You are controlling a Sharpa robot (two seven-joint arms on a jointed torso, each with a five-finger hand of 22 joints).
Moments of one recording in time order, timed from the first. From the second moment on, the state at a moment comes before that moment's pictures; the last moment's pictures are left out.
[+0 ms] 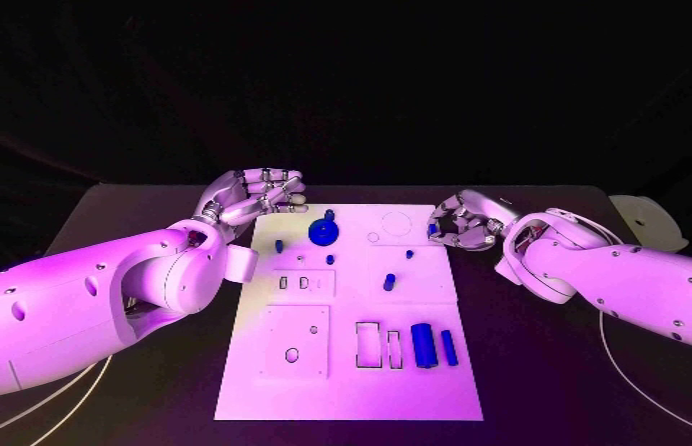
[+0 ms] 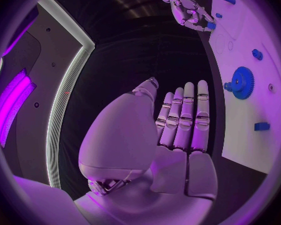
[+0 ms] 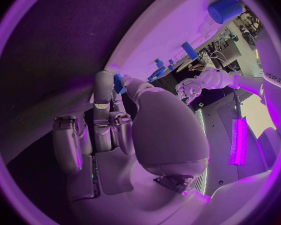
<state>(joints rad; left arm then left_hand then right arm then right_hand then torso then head) 1.23 -0.93 -0.02 1.61 -0.06 -0.36 0.43 1.53 -0.13 0.21 0.27 0.21 0.82 0.21 0.28 0.17 1.05 0.17 0.09 0.07 0.98 0.12 0.33 0.26 0.17 0.94 0.23 0.32 0.08 1.26 -0.84 -0.11 1.34 -1.21 -0.39 0.08 1.38 -0.13 0.45 0.13 0.12 0.99 0.13 0.25 0.36 1.47 0.05 1.57 1.31 1.39 -0.03 0.81 0.46 0.01 1.46 0.08 1.57 1.31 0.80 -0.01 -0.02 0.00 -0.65</state>
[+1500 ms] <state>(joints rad) 1.23 -0.91 -0.02 1.58 -0.06 -0.36 0.43 1.53 -0.13 0.21 0.27 0.21 0.82 0.21 0.28 0.17 1.05 0.17 0.09 0.07 0.98 0.12 0.33 0.26 0.17 0.94 0.23 0.32 0.08 1.21 -0.59 -0.13 1.59 -1.46 -0.49 -0.22 1.35 -0.11 0.47 0.13 0.14 0.99 0.12 0.25 0.35 1.47 0.04 1.57 1.31 1.39 -0.03 0.81 0.45 0.01 1.47 0.08 1.57 1.31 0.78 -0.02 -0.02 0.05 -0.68</state>
